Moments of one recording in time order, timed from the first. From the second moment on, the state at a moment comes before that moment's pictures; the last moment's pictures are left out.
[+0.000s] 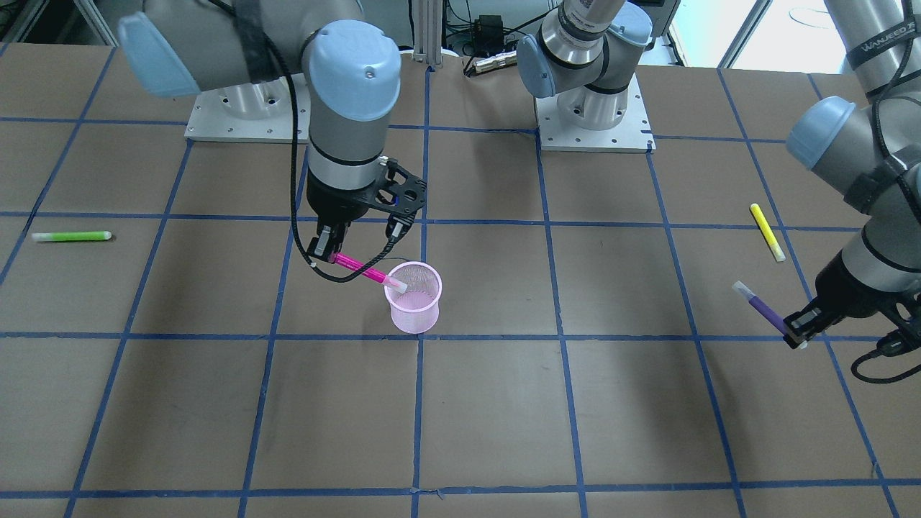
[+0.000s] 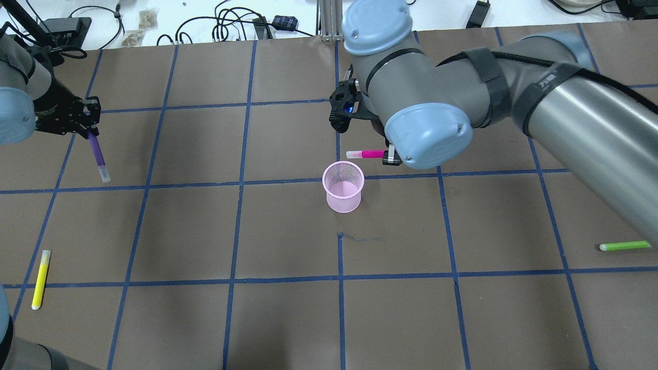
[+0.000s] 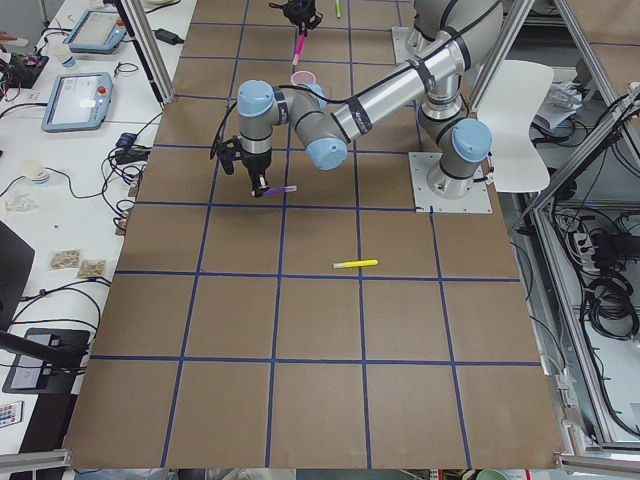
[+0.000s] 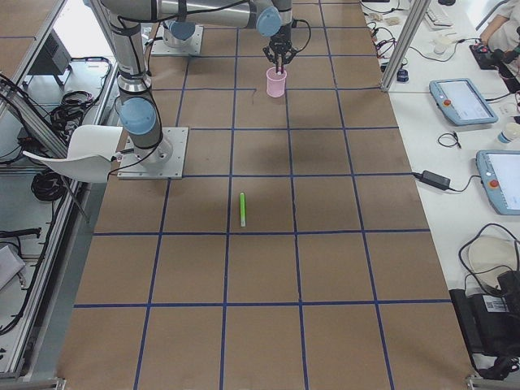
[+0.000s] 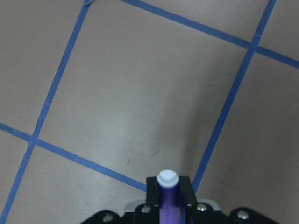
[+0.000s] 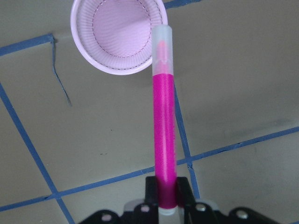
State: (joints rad) left arm -1.12 -1.89 -1.68 -1.01 1.61 0.06; right arm 1.94 -1.33 1.64 -1.84 -1.85 -0.95
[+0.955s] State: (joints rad) left arm -1.18 -1.86 -1.67 -1.00 1.60 0.05; right arm 2.05 -1.22 1.64 -1.88 -1.93 -0.90
